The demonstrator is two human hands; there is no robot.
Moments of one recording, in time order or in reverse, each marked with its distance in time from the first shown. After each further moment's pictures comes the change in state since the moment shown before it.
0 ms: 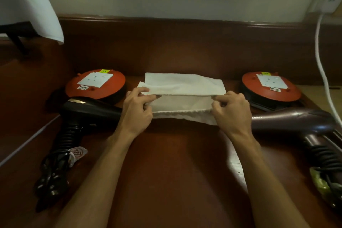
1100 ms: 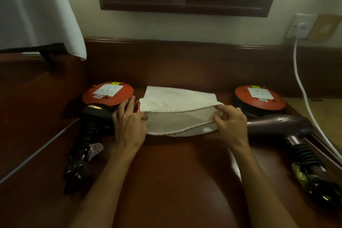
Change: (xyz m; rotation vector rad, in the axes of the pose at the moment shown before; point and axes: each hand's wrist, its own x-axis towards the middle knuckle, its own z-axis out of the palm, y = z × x) left_hand -0.037 -0.007 -0.025 0.415 0.089 -0.075; right_hand -0.026 0.013 -0.010 0.180 0.097 -0.067
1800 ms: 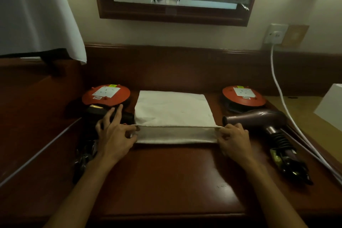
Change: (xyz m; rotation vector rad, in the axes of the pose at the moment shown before) left_hand -0.043 -0.039 -0.036 0.014 -0.123 0.063; right_hand -0.056 0.019 -0.053 -0.381 -0.310 0.041
